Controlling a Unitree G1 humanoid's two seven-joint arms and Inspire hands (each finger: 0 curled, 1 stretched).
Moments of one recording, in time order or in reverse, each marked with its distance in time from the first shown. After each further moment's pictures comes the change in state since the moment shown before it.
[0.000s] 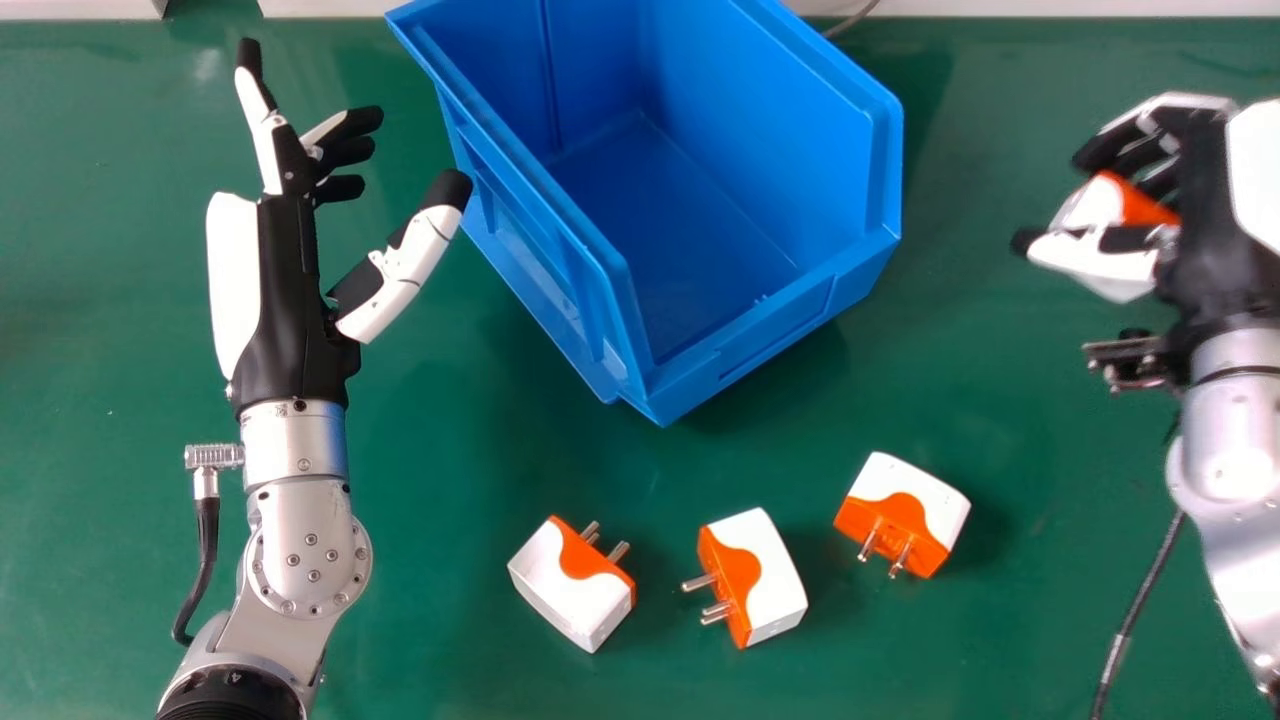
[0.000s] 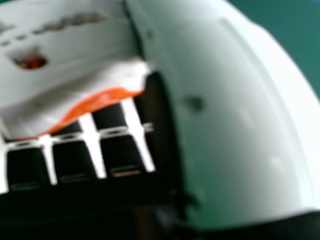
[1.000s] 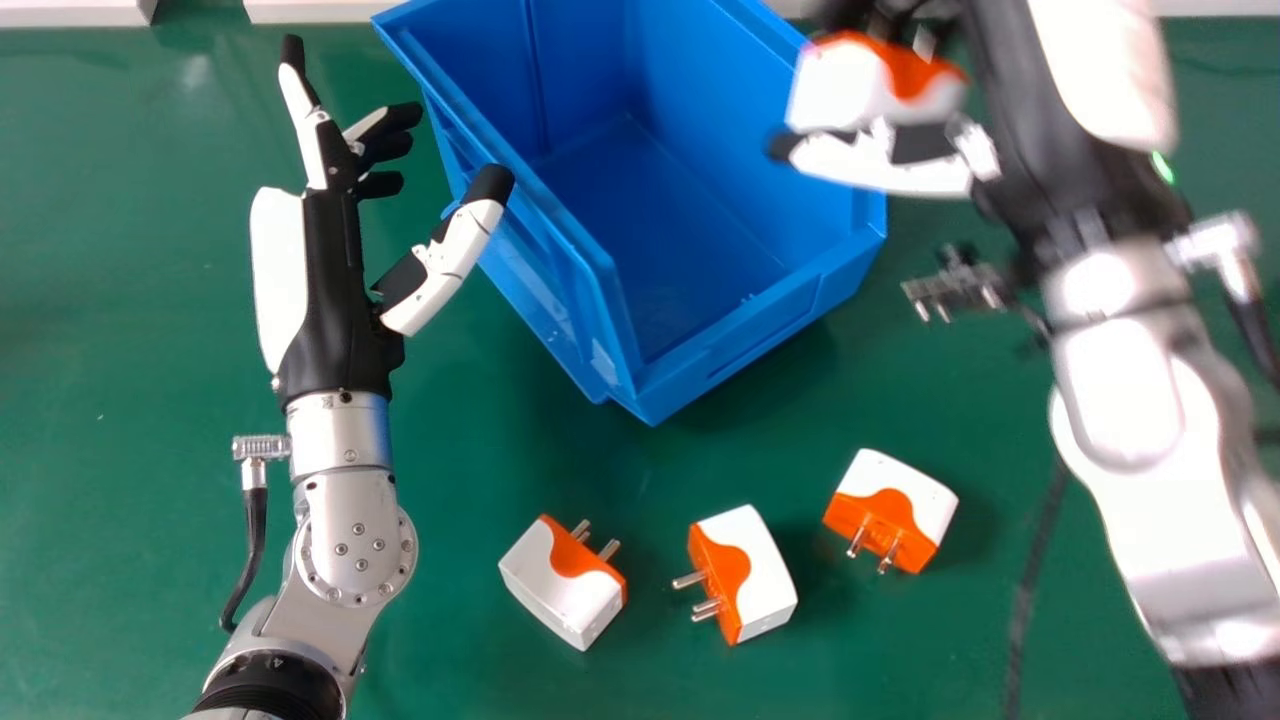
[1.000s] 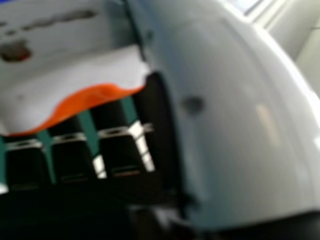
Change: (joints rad) left arm -0.038 -0.049 -0.031 0.030 0.028 0.022 0.061; right arm -0.271 0.138 0.180 -0.019 -0.094 -0.227 0.195
